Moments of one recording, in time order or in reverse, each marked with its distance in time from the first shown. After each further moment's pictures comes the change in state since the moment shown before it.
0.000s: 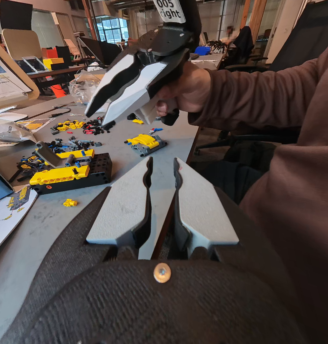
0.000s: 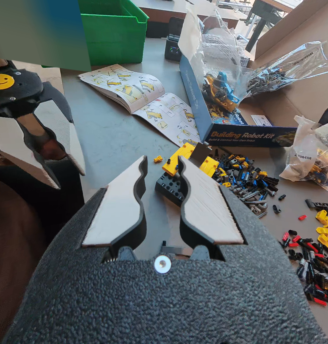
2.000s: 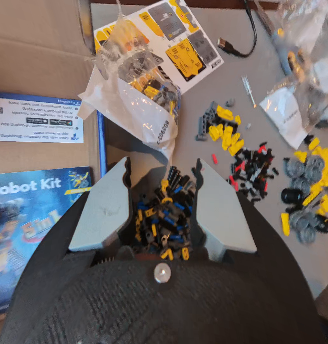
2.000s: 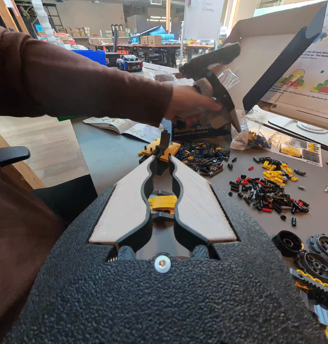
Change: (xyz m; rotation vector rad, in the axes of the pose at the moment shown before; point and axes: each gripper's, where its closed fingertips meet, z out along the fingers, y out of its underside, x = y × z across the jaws) left arm -0.315 0.026 0.160 -0.608 -0.599 -0.758; right arm 0.043 0.029 -0.134 0.269 0.095 0.191
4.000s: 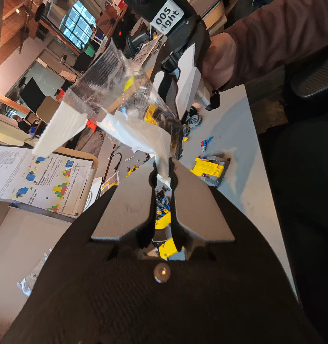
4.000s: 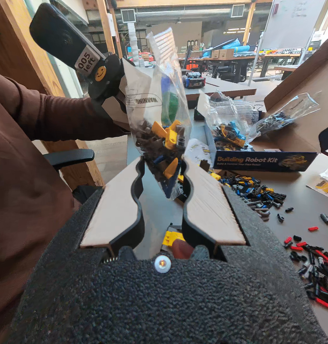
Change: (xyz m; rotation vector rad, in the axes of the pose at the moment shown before) left arm 0.152 0.153 -0.226 0.579 0.293 1.438; right arm -0.029 -0.039 0.029 0.052 -0.379 0.002
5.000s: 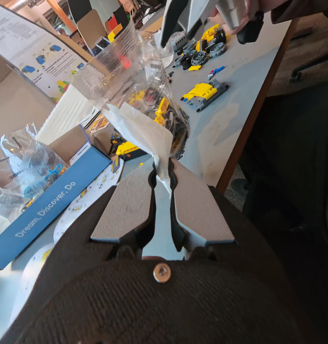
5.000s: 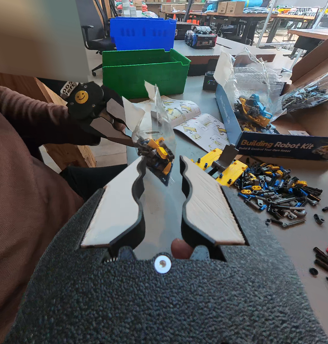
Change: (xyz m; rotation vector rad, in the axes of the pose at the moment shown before) left arm 0.089 0.120 -0.071 -0.164 -0.299 -0.307; right arm -0.031 0.048 0.058 -0.175 0.034 -0.058
